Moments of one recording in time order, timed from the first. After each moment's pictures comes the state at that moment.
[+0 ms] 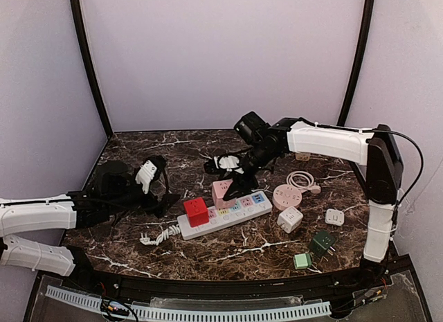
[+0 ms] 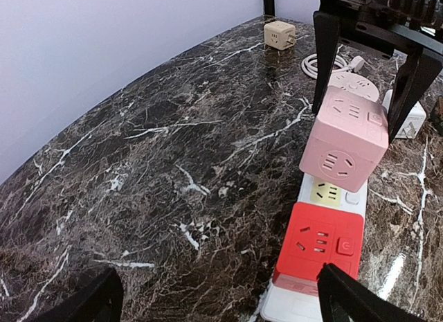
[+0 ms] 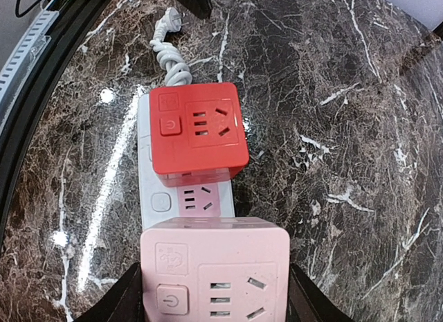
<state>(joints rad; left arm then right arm) -0.74 1.05 0.49 0.13 -0.02 0.12 0.82 1.94 1.63 -0.76 -0.55 -0.92</state>
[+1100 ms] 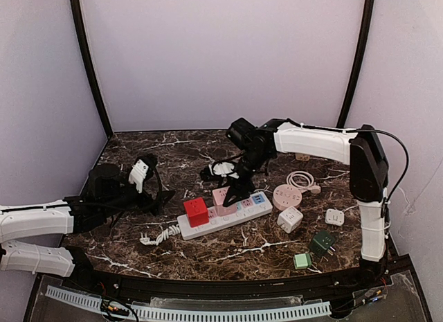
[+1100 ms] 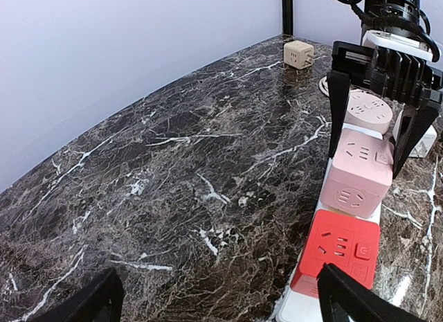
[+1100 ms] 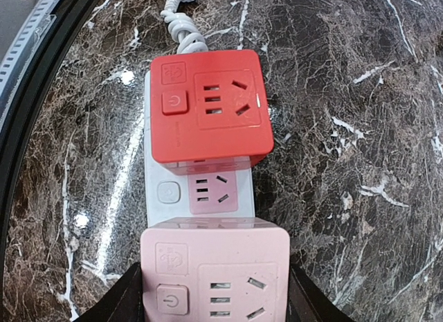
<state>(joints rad) -0.69 0.99 0.42 0.23 -0.03 0.10 0.83 2.08 1.77 -0.91 -0.53 -0.95</state>
